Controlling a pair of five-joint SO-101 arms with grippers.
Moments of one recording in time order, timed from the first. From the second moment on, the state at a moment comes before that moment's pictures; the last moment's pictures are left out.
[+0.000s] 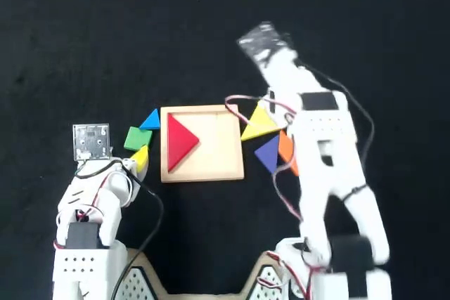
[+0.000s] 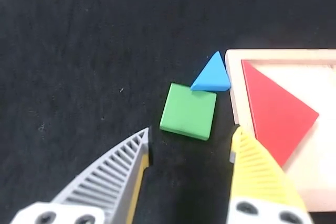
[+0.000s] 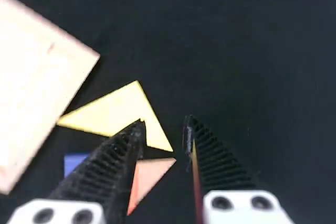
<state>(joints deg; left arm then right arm) -6.1 -93.4 96.0 43.1 0.5 -3.1 -12.7 27.3 53.3 41.6</state>
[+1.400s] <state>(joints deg) -6.1 -93.4 96.0 42.9 0.4 -3.8 29.8 -3.7 74.5 92.6</state>
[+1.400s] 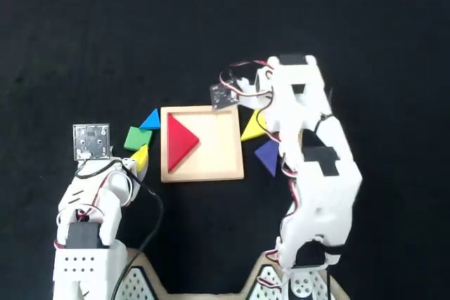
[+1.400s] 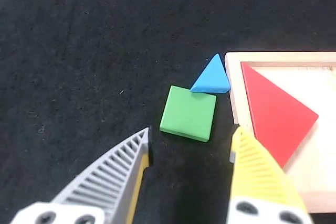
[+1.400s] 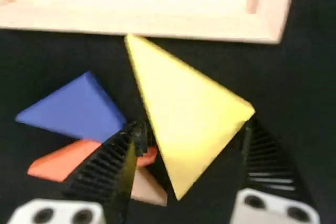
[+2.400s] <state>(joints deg) -6.1 -93.4 96.0 41.5 0.4 -7.3 32.7 -12.3 75.4 94.1</state>
